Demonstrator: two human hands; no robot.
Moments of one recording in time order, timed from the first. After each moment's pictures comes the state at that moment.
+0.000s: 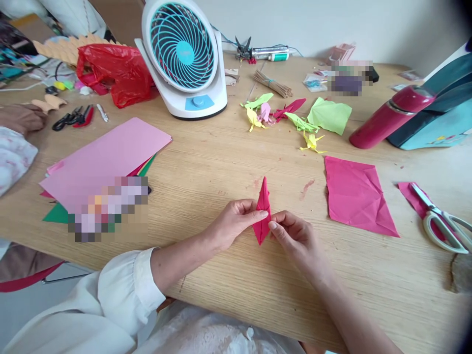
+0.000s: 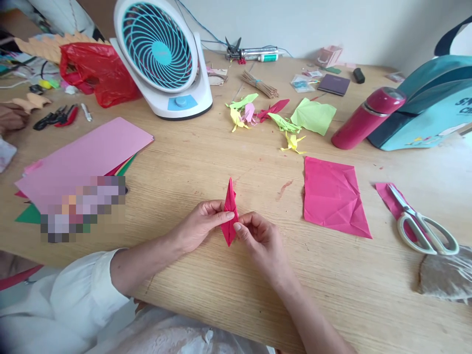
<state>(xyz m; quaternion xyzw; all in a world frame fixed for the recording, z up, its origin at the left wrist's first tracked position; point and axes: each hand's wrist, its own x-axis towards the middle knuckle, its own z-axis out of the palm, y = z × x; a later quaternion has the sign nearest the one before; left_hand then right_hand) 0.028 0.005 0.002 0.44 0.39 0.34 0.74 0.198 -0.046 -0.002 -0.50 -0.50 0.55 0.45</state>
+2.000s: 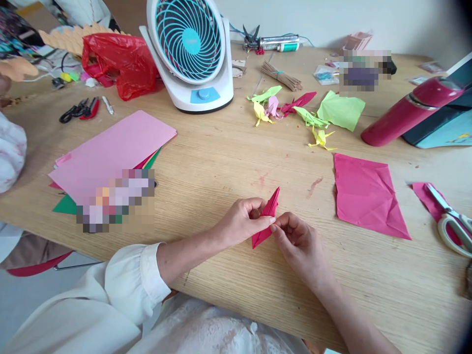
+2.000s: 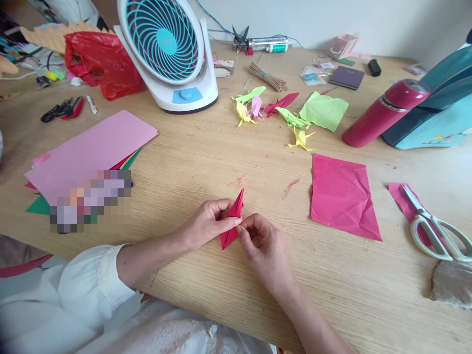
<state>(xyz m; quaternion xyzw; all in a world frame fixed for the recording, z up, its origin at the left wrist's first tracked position) 0.026 0.002 0.000 0.59 0.41 0.30 0.63 0.190 -0.057 -0.005 -0.55 -0.55 0.48 0.41</state>
